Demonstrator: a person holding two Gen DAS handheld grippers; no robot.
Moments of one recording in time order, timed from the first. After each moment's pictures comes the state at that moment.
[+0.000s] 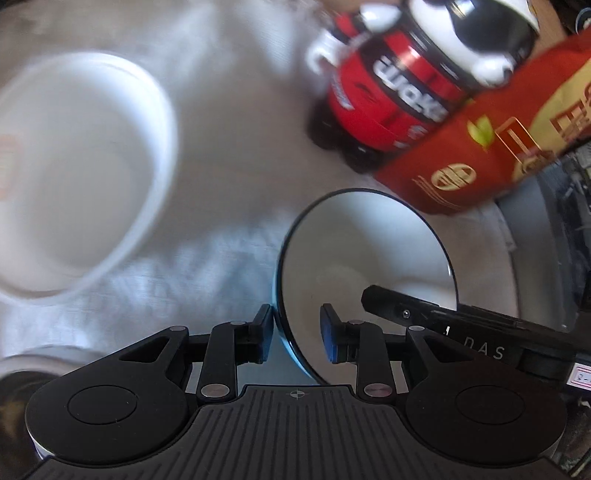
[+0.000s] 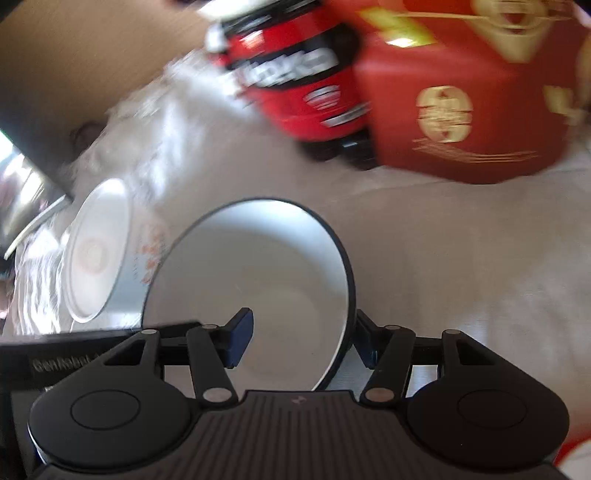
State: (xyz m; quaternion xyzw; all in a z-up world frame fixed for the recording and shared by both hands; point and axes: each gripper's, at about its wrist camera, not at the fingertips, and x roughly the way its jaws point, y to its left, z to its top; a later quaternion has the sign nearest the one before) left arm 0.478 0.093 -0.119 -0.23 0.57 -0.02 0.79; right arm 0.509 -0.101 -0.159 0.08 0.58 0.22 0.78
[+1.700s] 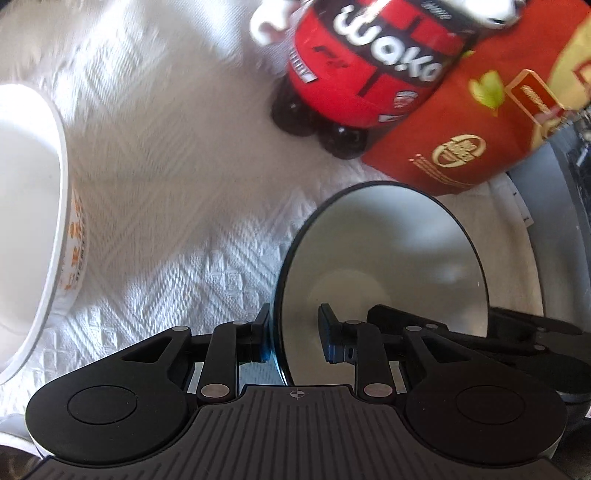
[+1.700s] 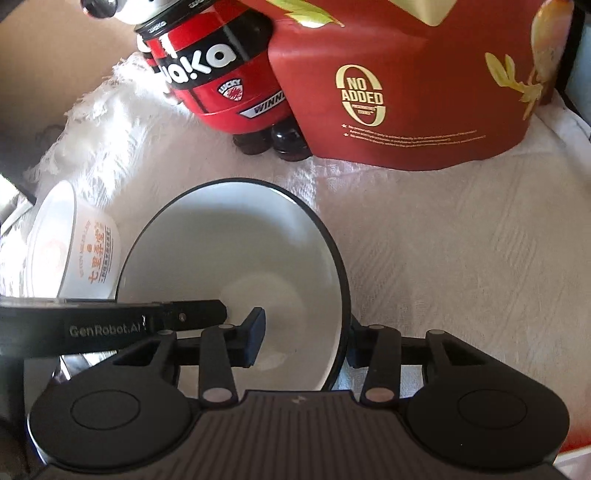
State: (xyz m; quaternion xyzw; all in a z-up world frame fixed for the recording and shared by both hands) left arm 0.509 0.067 -0.142 -0.17 0.59 -0.05 0.79; right arm 0.519 -0.117 -0.179 0.06 0.58 0.19 0.79
